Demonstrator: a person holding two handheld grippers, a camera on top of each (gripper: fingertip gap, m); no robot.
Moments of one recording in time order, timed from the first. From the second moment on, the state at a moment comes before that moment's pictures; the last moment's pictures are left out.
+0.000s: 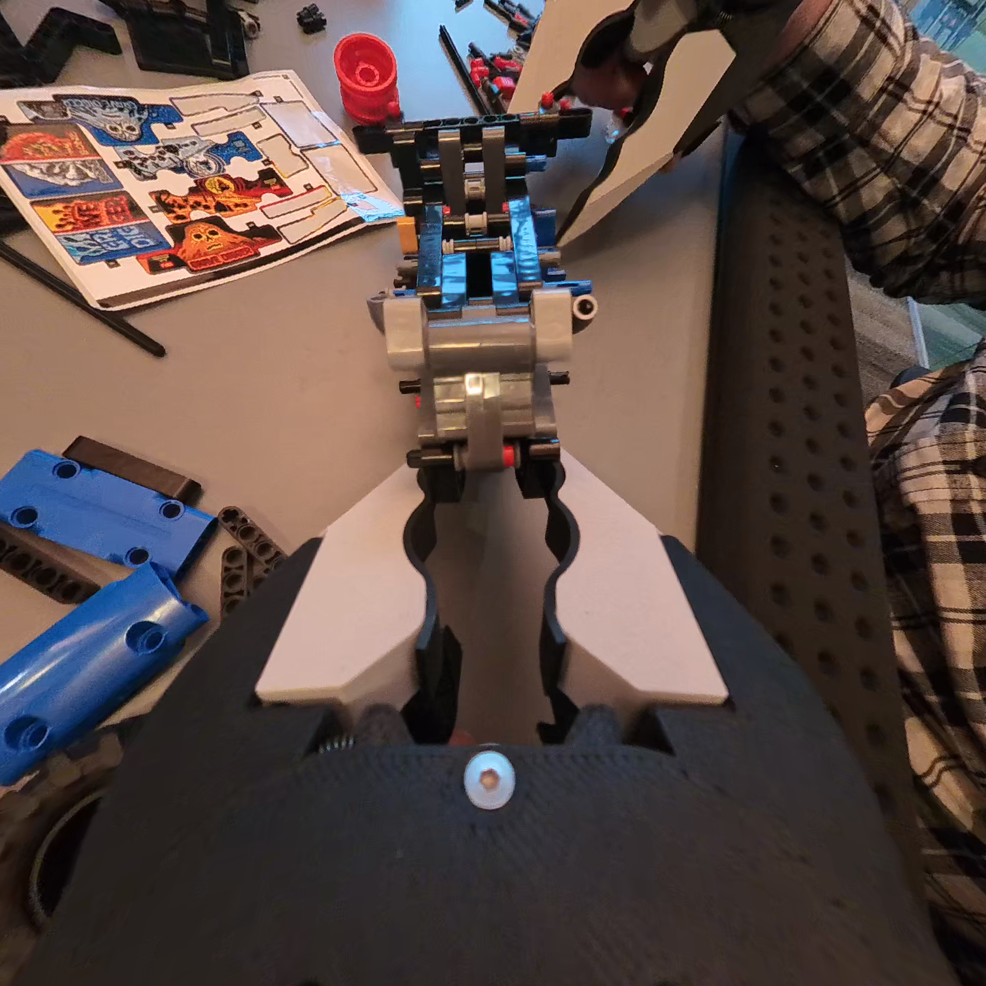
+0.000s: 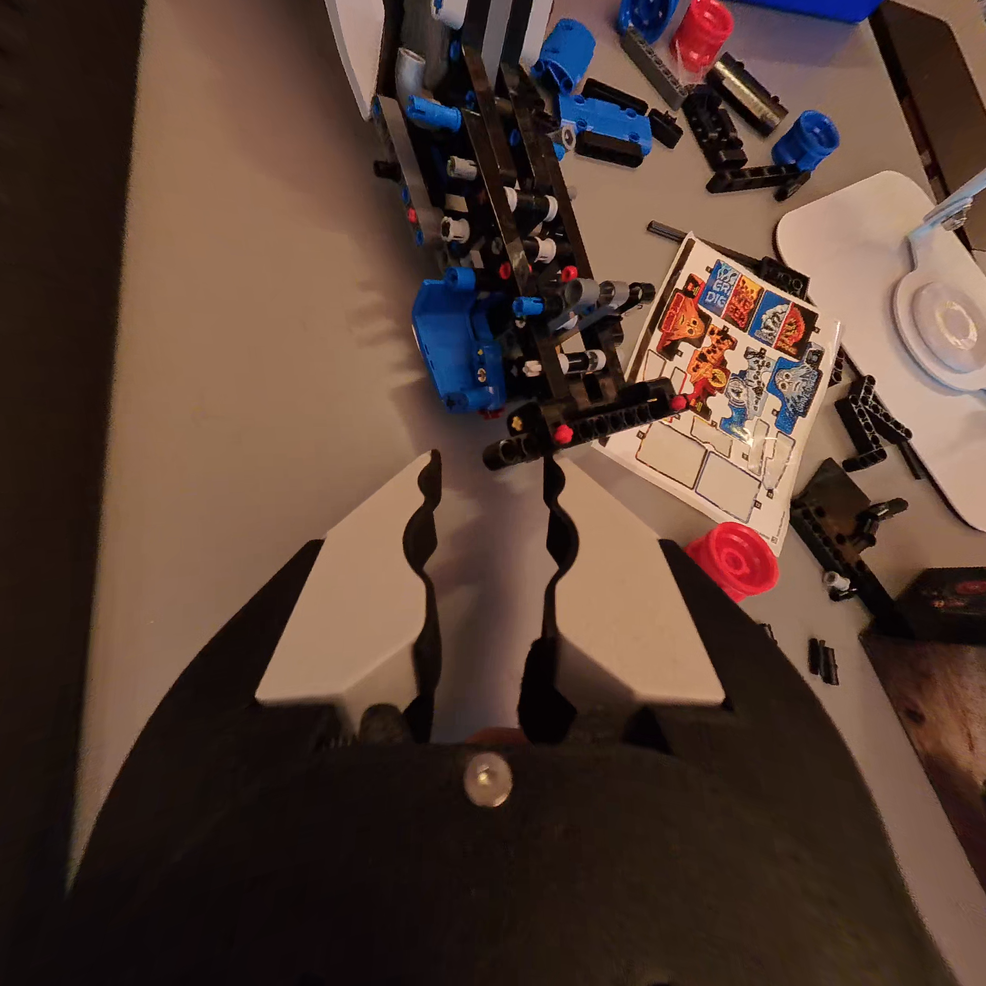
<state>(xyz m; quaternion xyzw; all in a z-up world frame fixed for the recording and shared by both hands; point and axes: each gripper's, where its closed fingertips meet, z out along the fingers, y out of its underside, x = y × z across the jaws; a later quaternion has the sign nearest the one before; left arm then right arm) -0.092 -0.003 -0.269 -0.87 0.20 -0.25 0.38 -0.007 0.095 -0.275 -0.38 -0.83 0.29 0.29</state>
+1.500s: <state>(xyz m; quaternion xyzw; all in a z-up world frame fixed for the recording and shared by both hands) -0.112 0.020 -0.255 -0.84 0.28 -0.03 0.47 -0.003 0.102 -0.261 -0.41 -0.81 0.32 0.28</state>
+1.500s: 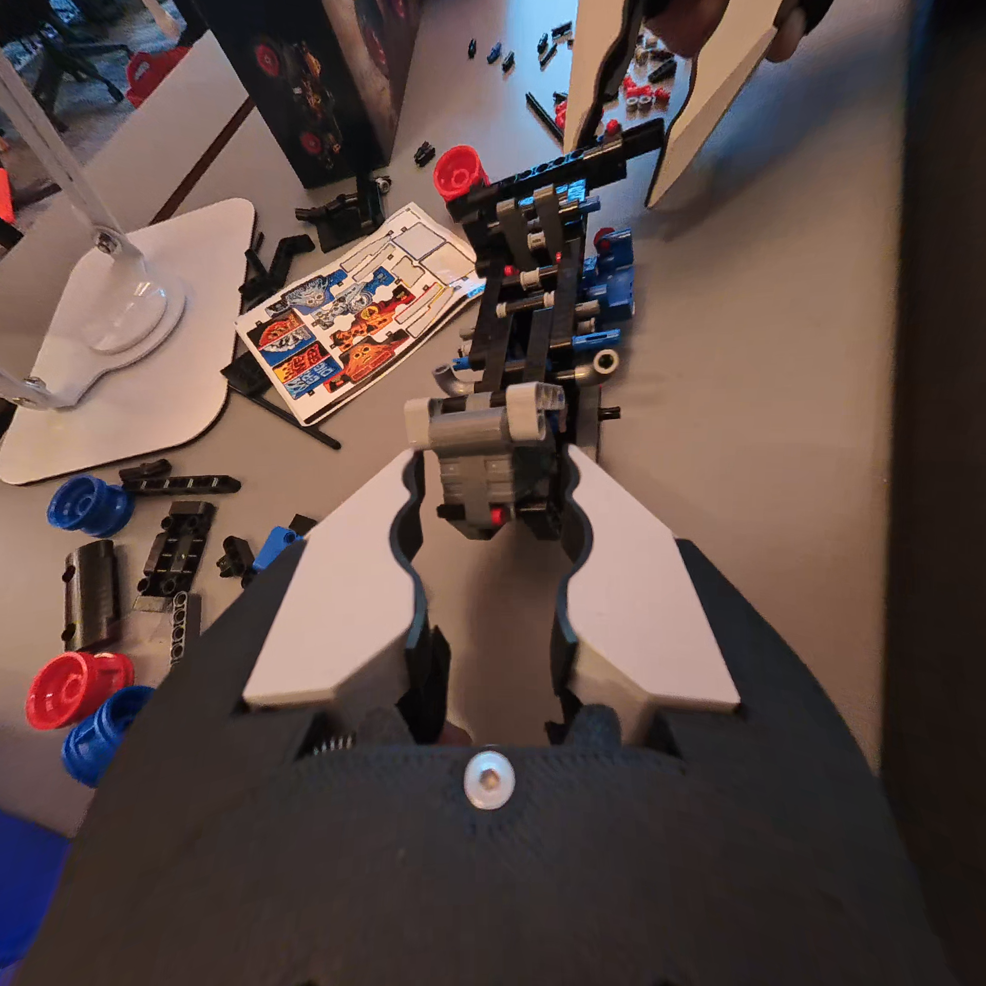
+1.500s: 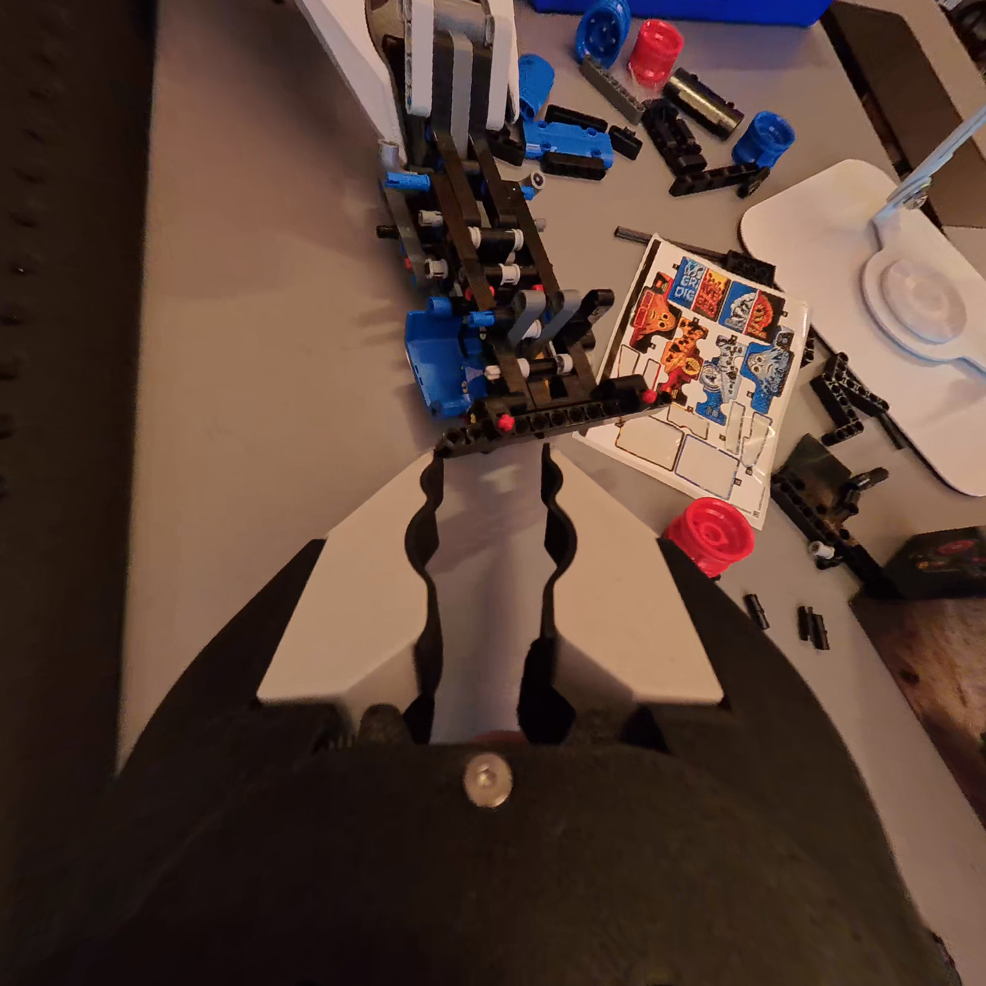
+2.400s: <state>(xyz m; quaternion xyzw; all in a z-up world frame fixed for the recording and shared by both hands) -0.089 0.000 -0.249 -0.84 0.21 -0.26 0.43 0.012 0.082 -0.244 -0.39 -0.80 0.40 0.23</state>
